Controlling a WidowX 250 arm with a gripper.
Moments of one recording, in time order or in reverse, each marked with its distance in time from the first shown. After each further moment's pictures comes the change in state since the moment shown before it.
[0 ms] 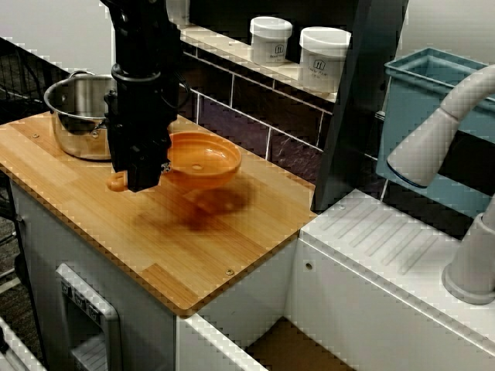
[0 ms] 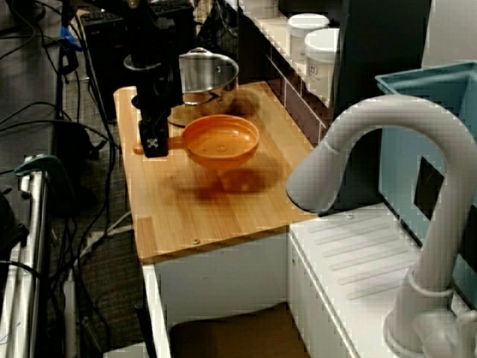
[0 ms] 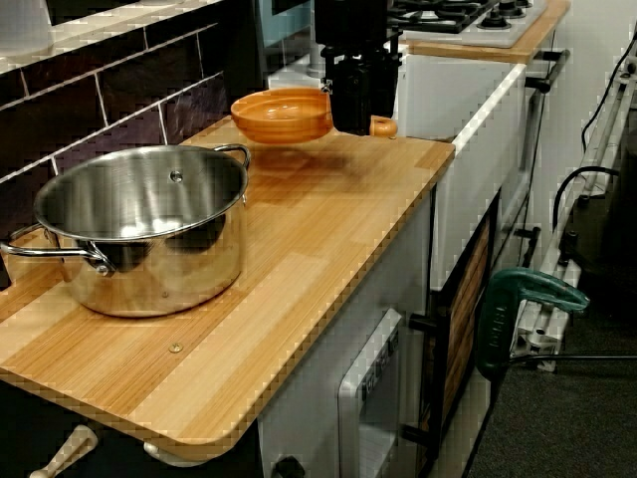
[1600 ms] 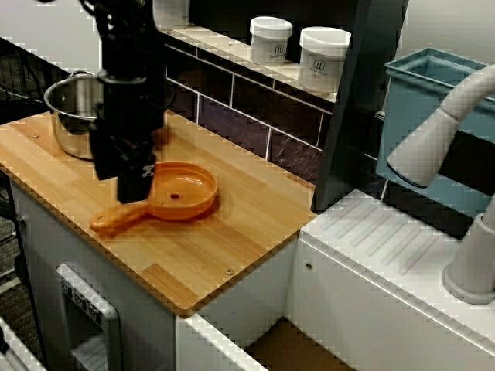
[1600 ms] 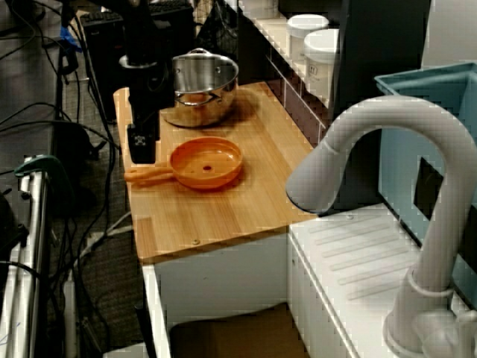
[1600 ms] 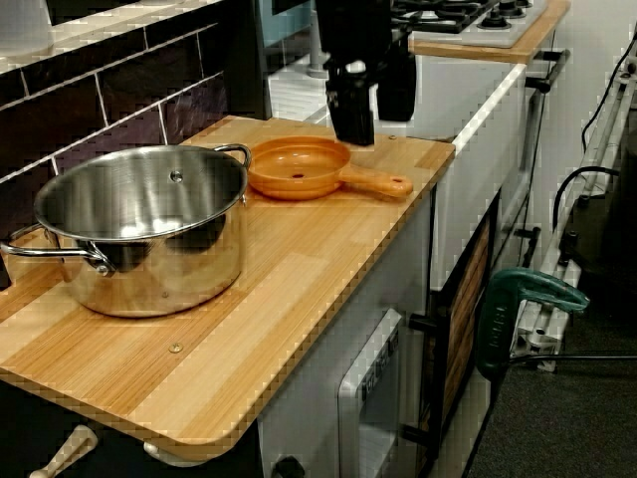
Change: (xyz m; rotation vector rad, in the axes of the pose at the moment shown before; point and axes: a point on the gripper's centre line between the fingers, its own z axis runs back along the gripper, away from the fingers) arm -0.009 -0.002 0.003 -0.099 0.044 -0.067
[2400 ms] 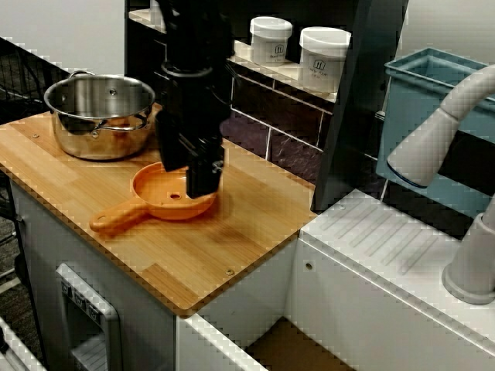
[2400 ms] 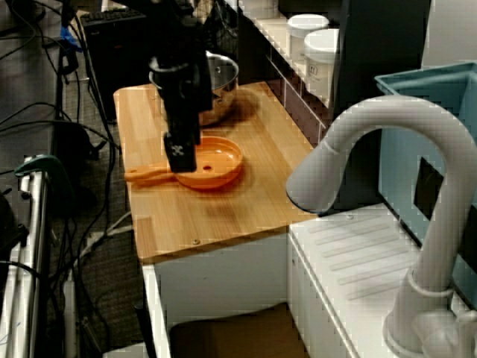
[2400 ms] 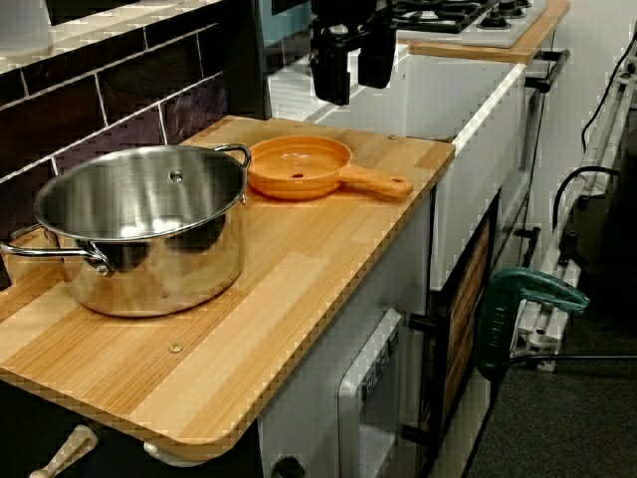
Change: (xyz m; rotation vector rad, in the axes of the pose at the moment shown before) arm 0.048 -0.037 0.005 0.043 -0.085 -0.047
